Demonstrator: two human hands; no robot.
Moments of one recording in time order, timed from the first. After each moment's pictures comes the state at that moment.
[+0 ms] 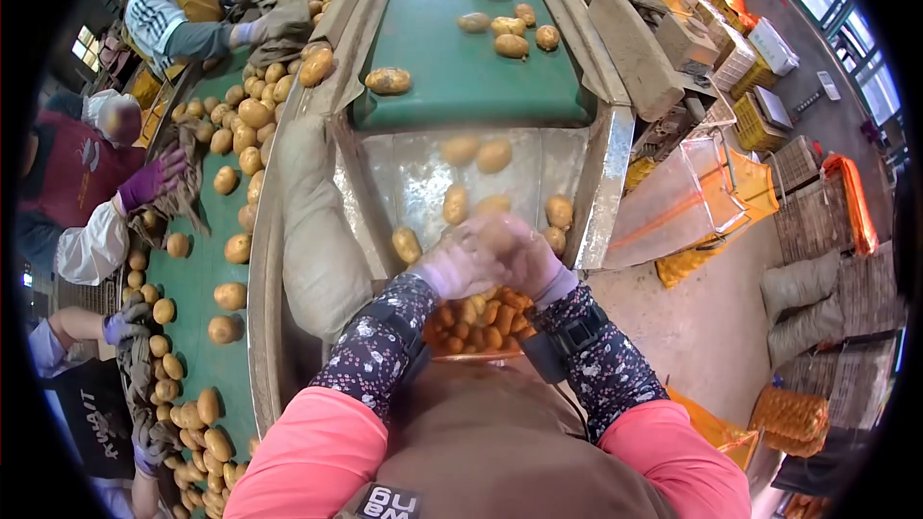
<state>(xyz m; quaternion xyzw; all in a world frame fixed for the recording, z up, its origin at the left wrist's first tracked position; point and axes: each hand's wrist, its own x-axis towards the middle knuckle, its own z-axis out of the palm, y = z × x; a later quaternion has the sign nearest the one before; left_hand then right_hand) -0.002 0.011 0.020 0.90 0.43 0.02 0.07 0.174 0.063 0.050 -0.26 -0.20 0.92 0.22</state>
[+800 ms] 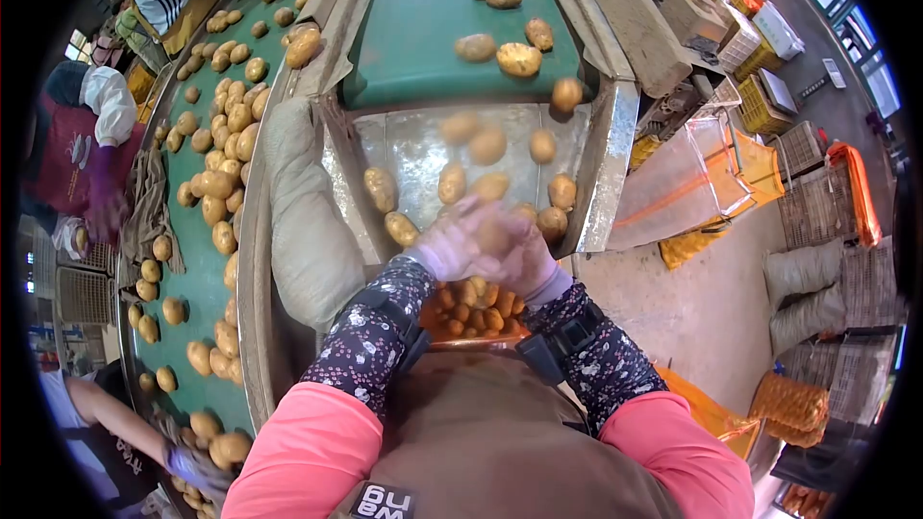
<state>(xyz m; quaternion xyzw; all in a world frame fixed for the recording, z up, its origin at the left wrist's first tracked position) -0.004 0.008 0.011 0.83 0.51 0.14 0.17 0.177 0.040 0.025 -0.19 -0.34 0.88 0.29</state>
